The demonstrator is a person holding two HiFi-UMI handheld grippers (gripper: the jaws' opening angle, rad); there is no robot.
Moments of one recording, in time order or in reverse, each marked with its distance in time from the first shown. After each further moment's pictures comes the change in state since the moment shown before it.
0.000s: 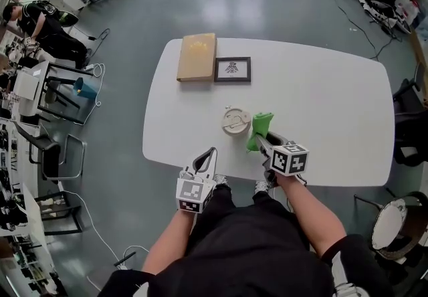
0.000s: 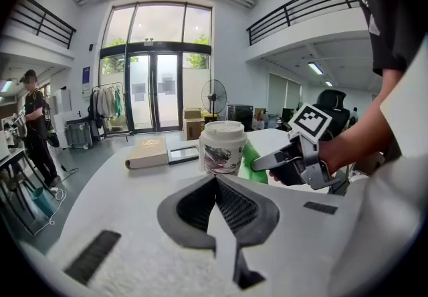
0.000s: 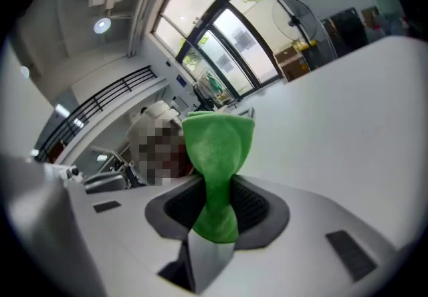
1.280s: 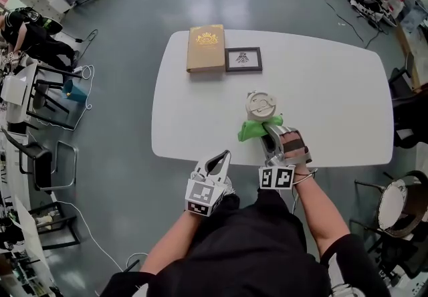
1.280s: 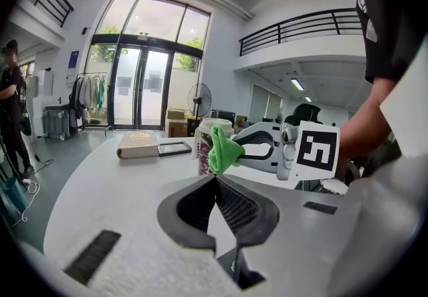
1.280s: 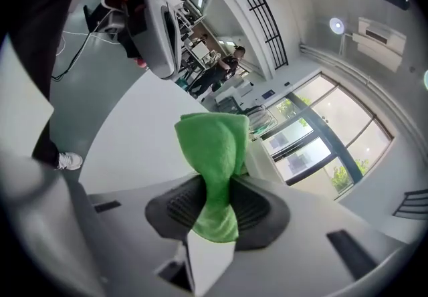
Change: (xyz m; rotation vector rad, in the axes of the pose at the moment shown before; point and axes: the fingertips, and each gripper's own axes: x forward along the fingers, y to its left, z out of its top) left arm -0.050 0.007 -0.042 -0.036 -0.044 -0.216; right arm 0.006 0.106 -0.015 -1.642 0.001 -0.484
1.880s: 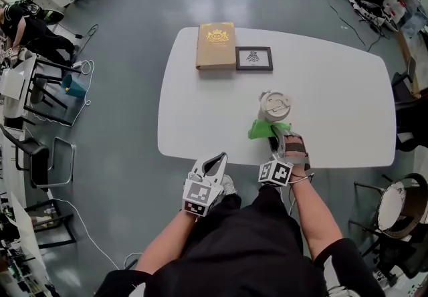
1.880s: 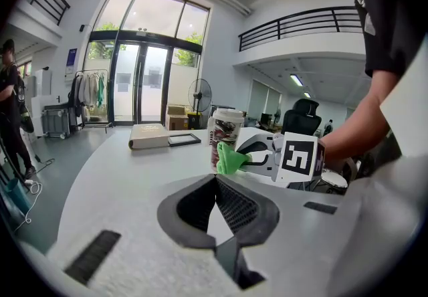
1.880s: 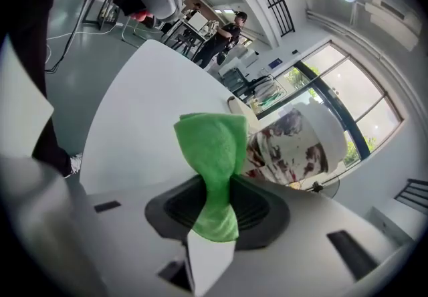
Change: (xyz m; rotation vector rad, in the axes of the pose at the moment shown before) left arm -0.025 0.037 -0.029 0.006 0.035 -0.011; right arm 0.034 0.060 -0.030 0.063 0.243 0.090
